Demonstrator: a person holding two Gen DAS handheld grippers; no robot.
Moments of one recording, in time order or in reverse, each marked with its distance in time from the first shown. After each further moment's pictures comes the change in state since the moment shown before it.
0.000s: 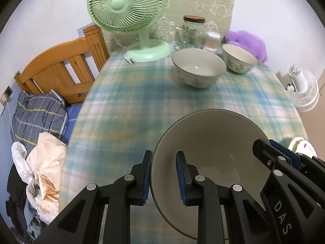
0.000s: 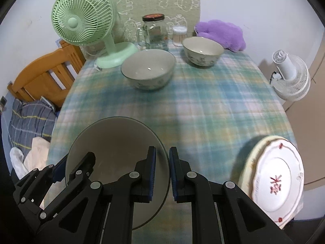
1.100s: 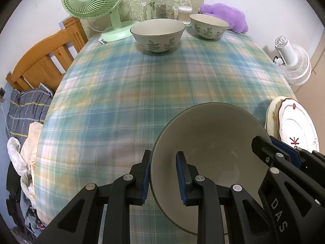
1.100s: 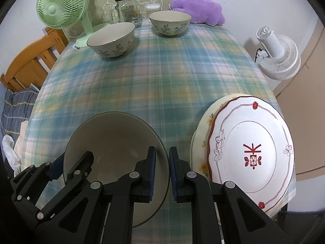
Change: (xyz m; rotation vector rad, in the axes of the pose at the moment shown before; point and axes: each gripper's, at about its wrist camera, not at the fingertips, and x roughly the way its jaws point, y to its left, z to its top) left arm 0.009 -0.069 -0.052 0.062 0.093 -0.026; right arm 0.008 -0.076 -0.056 0.013 0.093 -0.046
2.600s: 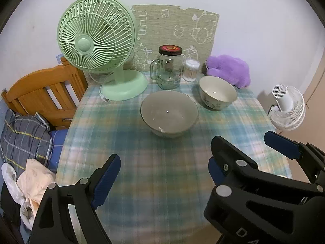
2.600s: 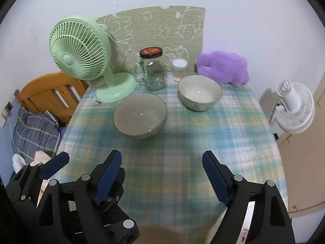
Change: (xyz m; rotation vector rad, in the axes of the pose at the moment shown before) left arm -0.032 0.048 0.139 -0.042 -0.200 -0.075; right arm -0.033 0.048 0.146 -0.079 -0.215 0.100
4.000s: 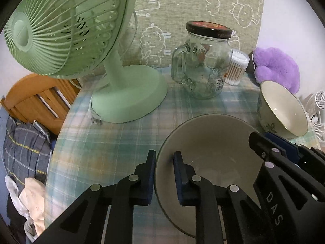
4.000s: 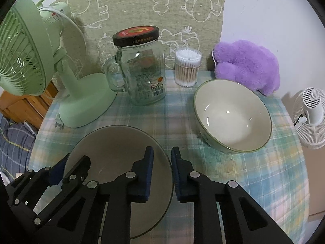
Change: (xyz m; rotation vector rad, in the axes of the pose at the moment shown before) left arm 0.169 0.023 0.070 0.008 0.048 0.136; right arm 0.184 -0.004 0.077 0.027 0.043 -0.054
